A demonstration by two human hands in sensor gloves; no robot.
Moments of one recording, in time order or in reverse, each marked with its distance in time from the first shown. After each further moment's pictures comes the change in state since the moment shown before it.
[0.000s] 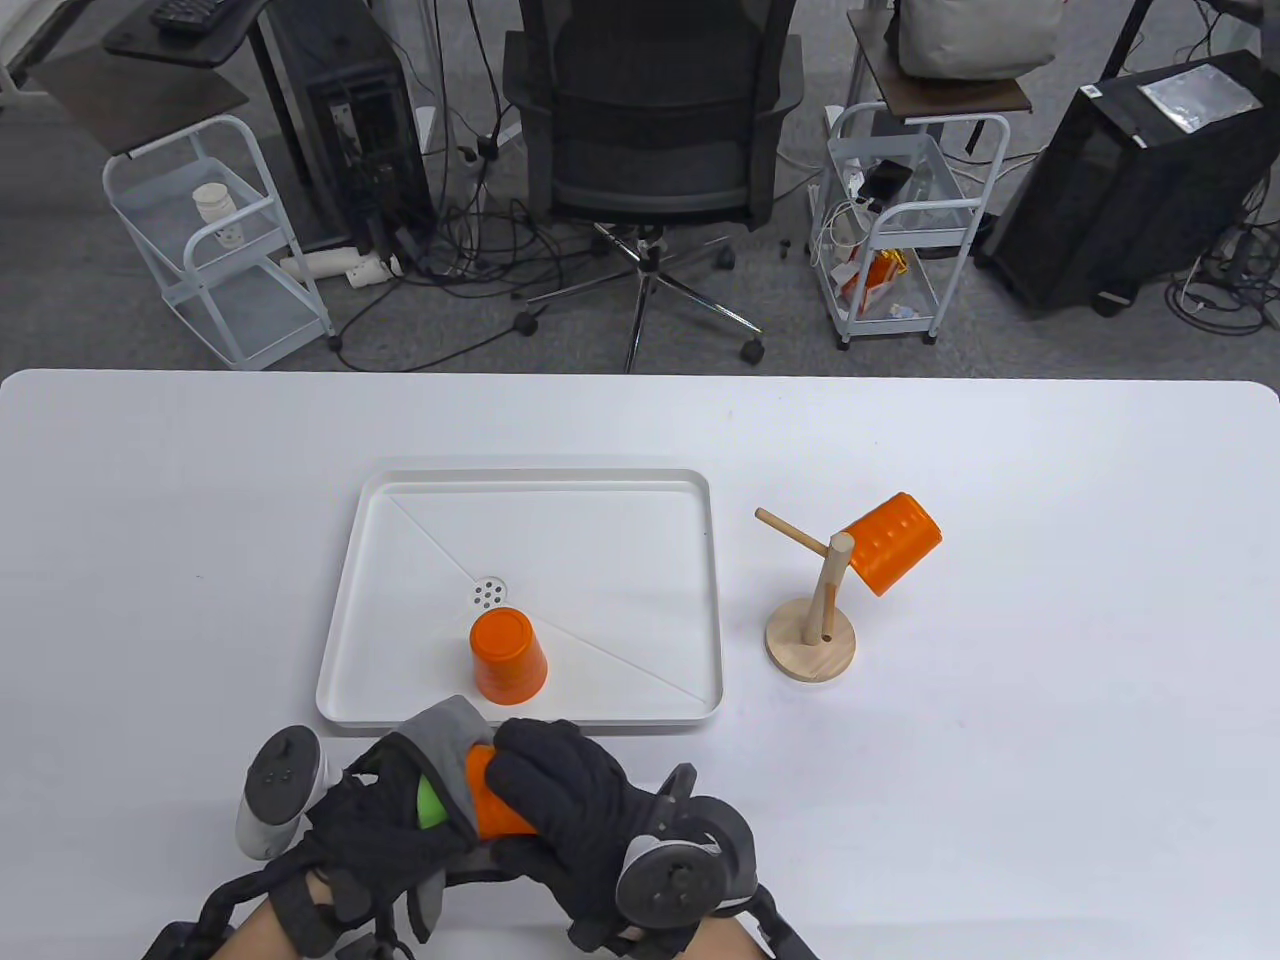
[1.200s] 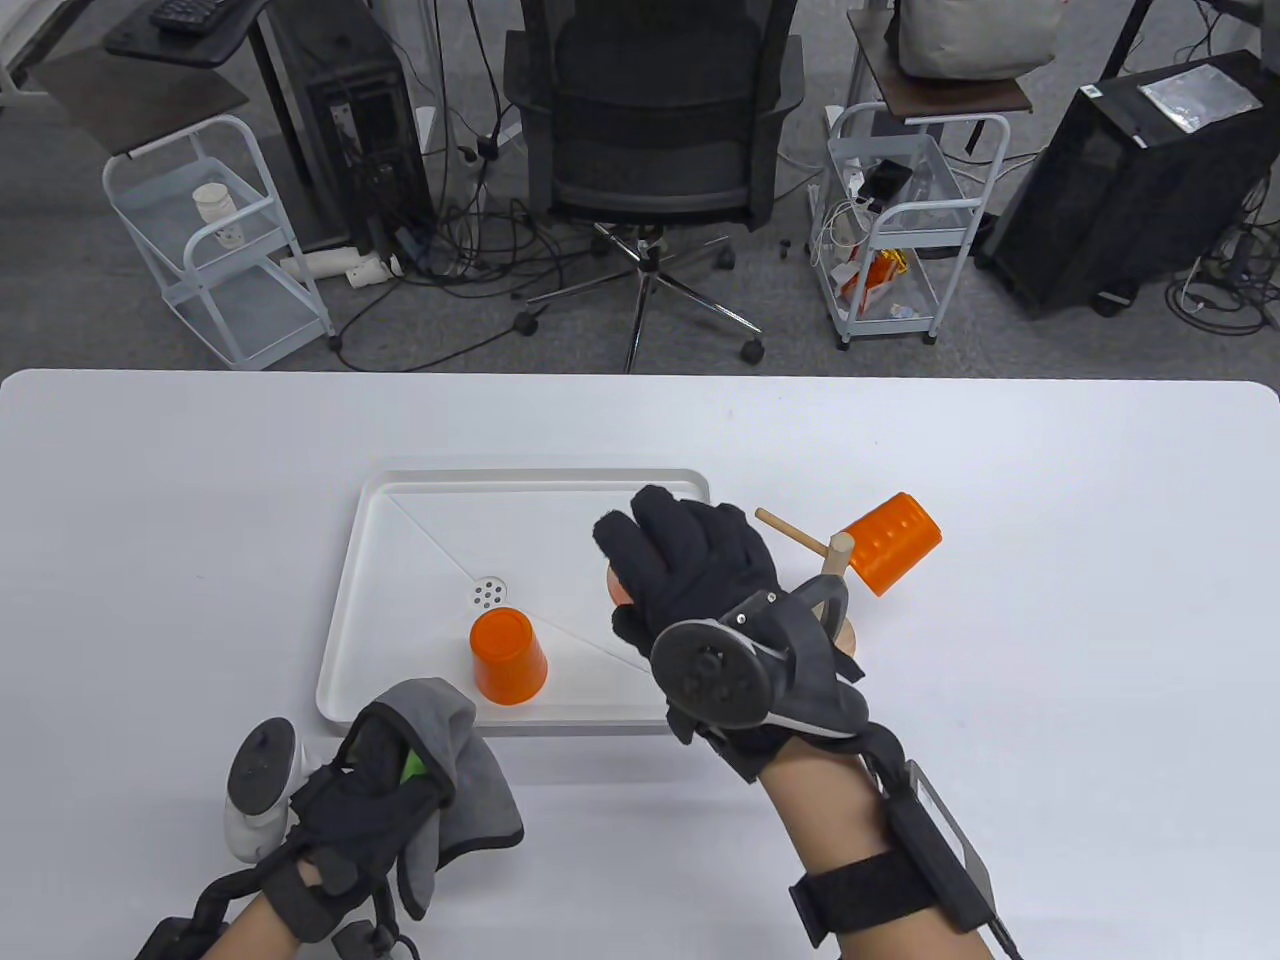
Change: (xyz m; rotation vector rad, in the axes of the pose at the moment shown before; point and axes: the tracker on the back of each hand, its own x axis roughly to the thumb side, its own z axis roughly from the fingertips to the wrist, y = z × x) left_hand -0.001 0.012 0.005 0.122 0.015 0.103; right_hand -0.020 -0.160 -0.111 0.130 0.333 0.577
